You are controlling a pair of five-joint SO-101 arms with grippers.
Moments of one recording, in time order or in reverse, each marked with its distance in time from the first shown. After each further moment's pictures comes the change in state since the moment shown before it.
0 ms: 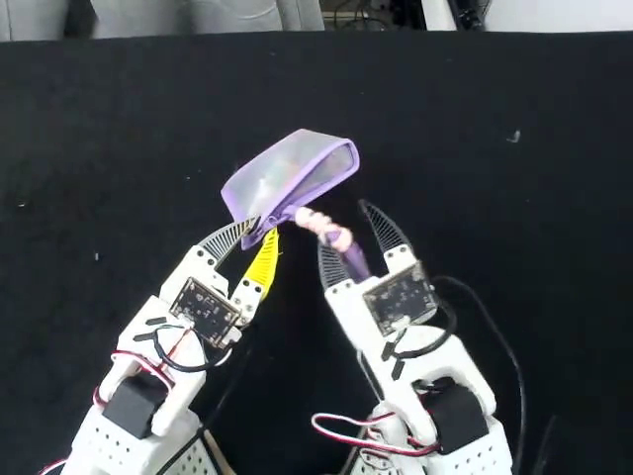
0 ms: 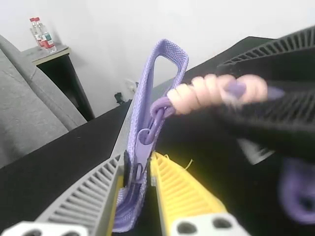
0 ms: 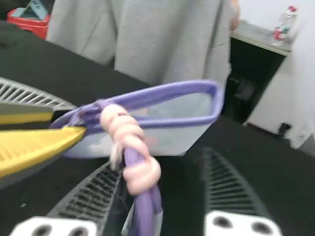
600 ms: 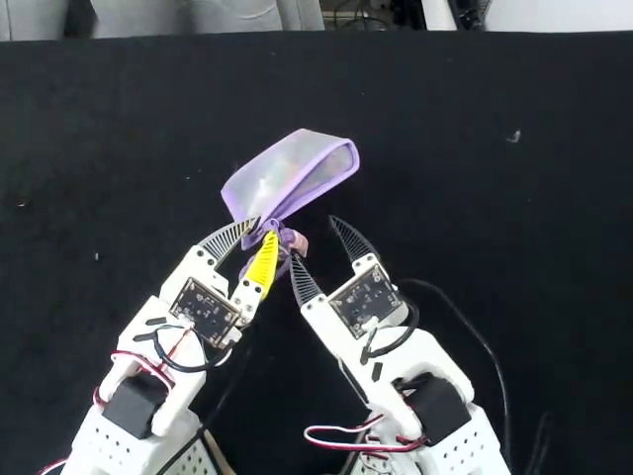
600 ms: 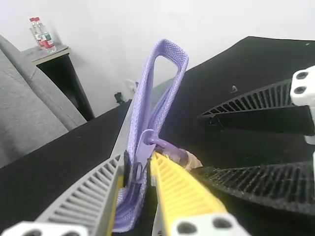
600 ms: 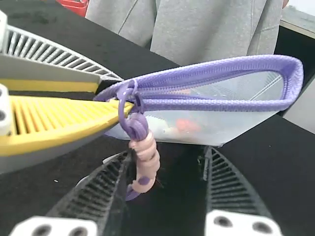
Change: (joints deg) left arm 0.0 0.0 0.0 0.0 0.0; right arm -7.3 0.0 6.9 -2.5 -0.2
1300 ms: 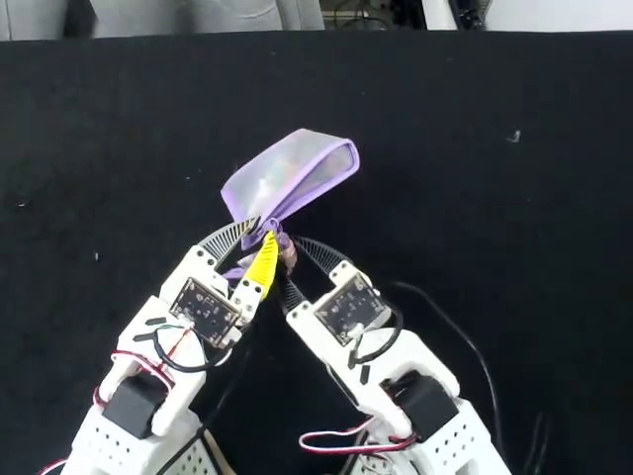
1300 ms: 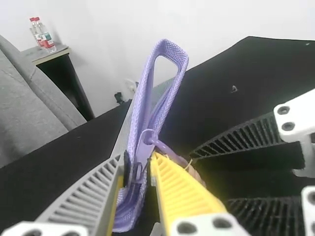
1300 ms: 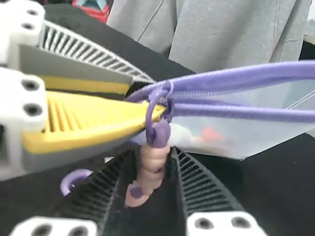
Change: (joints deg) left arm -0.1 0.0 0.0 0.0 0.0; right arm -4.7 0.0 5.3 -6.8 0.0
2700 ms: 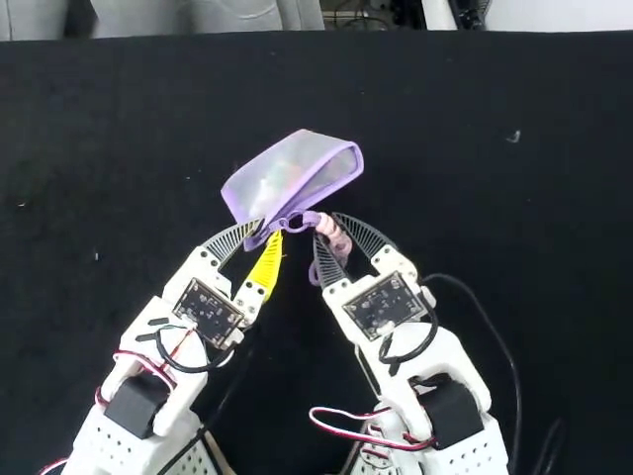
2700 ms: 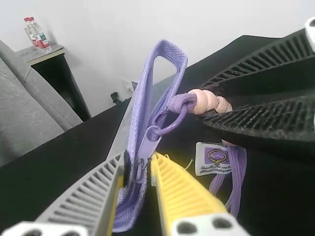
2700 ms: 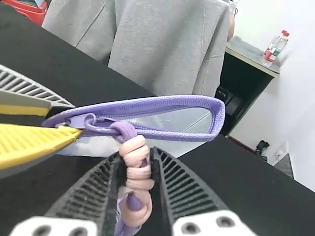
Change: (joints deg) left arm 0.1 0.0 0.0 0.0 0.0; right arm 13.9 0.0 -10.5 5.5 8.2
